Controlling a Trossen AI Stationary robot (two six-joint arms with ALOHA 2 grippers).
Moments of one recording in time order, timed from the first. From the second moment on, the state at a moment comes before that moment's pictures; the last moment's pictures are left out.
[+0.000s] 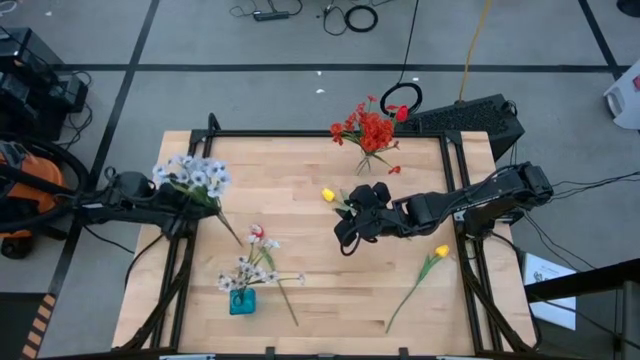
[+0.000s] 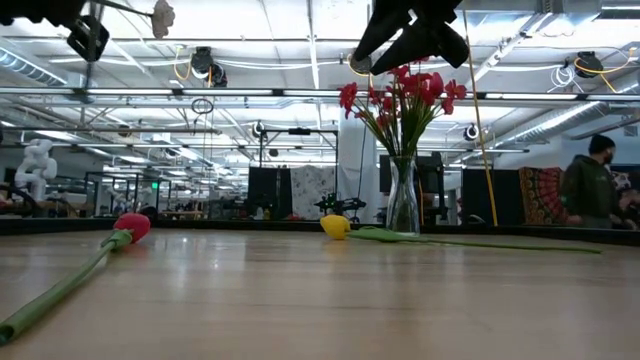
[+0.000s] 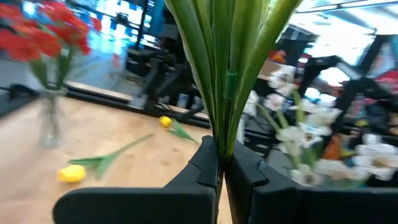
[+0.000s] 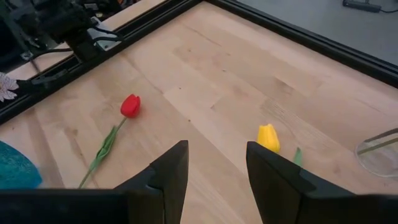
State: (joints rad) left arm -0.09 0.02 0.46 -0.40 0.09 -0.30; right arm 0.24 1.52 1.24 -0.50 0.63 0.80
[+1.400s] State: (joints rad) left arm -0.55 0.61 0.99 -0.37 -0.48 -0.15; right arm 0.31 1.65 1.24 -0.47 0.63 1.01
